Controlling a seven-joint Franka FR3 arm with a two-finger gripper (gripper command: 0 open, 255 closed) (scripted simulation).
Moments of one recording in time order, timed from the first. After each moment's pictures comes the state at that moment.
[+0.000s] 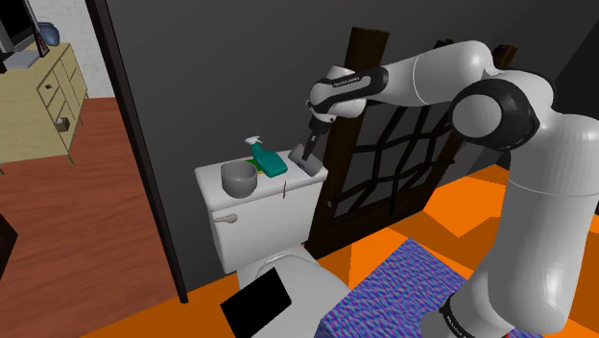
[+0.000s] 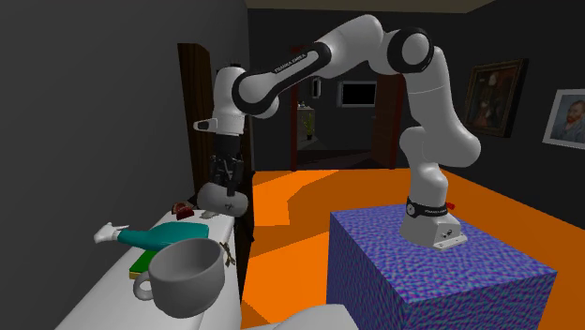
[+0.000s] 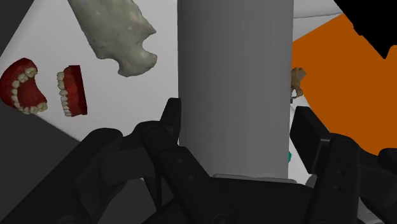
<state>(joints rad) 0.11 0.36 -0.24 -1.76 0.33 2.20 -0.89</state>
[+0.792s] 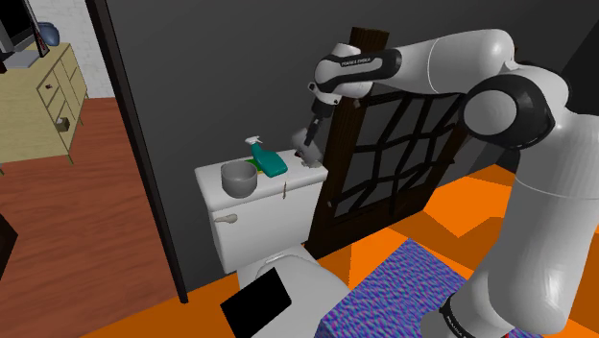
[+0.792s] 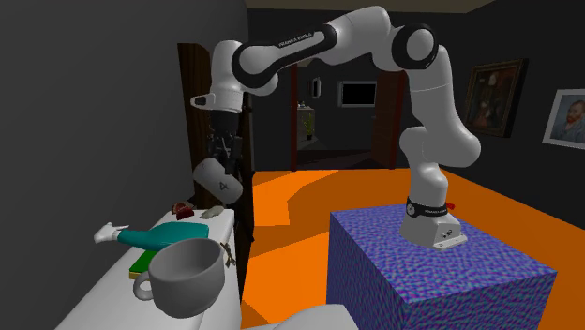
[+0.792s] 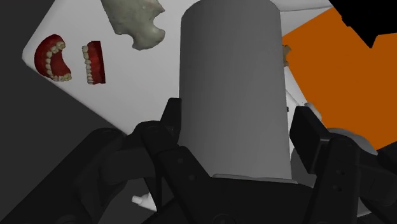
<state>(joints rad) 0.12 0.31 -0.25 -1.66 0.29 2.07 -0.85</state>
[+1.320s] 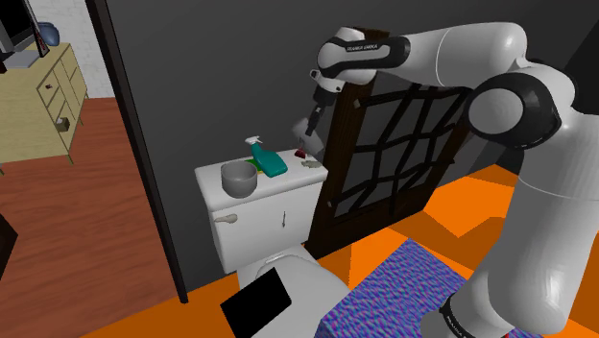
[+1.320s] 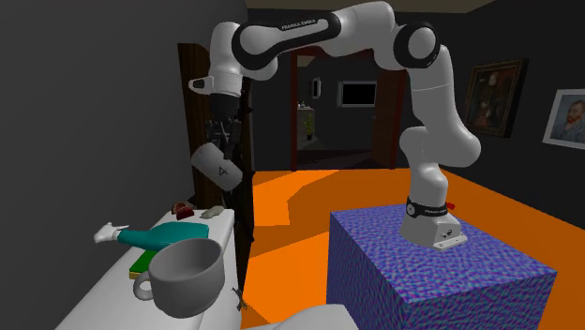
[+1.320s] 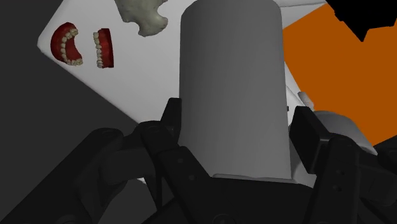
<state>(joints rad) 0.12 0.29 -0.25 -1.59 0.28 1.97 -0.83</state>
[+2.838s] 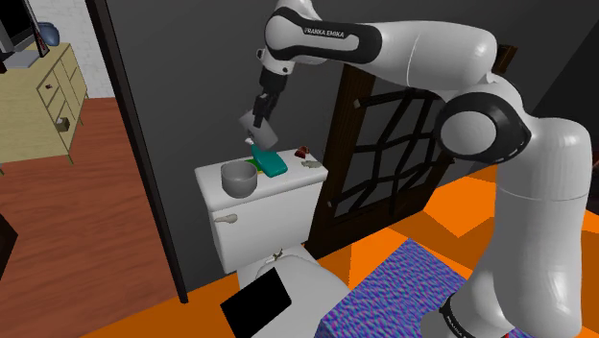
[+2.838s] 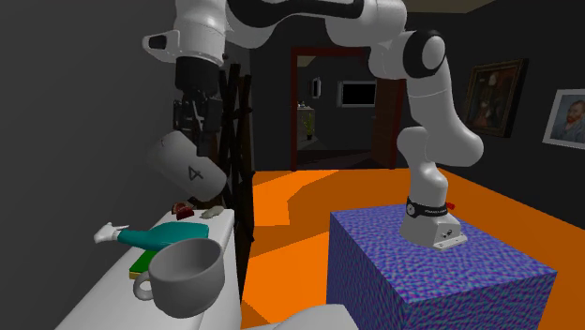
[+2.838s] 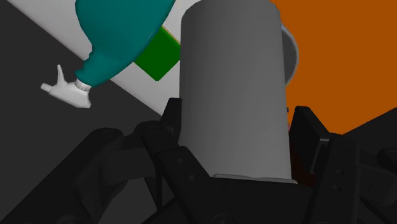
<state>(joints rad) 0.30 0.44 -0.17 -1.22 0.22 1.82 -0.49</state>
